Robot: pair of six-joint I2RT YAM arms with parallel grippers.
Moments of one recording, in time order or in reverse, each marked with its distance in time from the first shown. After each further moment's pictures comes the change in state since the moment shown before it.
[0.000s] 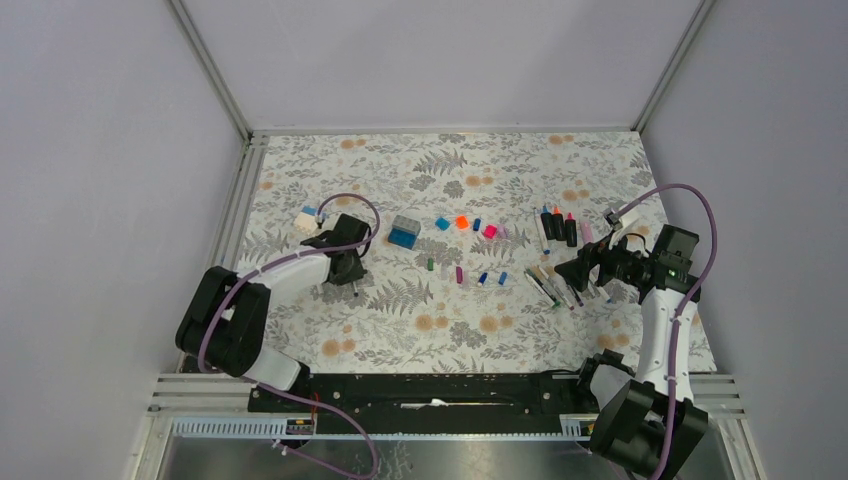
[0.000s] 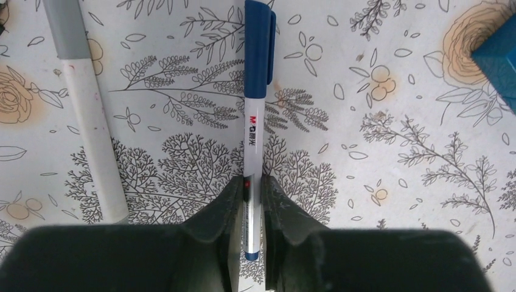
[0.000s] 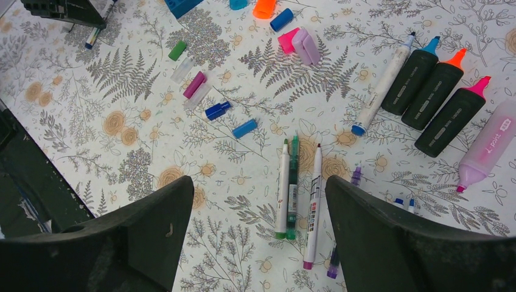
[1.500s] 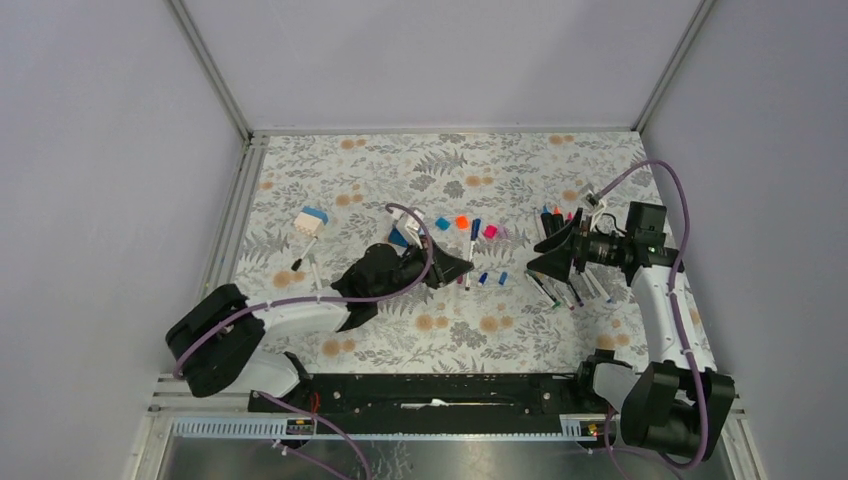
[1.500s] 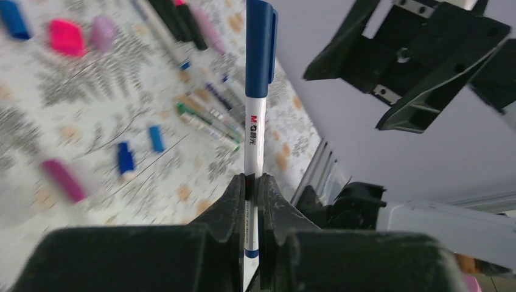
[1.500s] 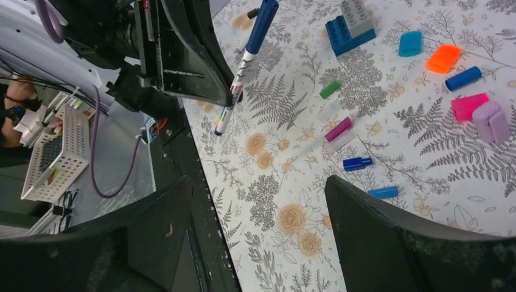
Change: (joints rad) left arm -0.439 -0.145 -0.208 1.086 0.477 -0.143; right arm 0.248 0.143 0.092 -0.006 -0.275 0.157
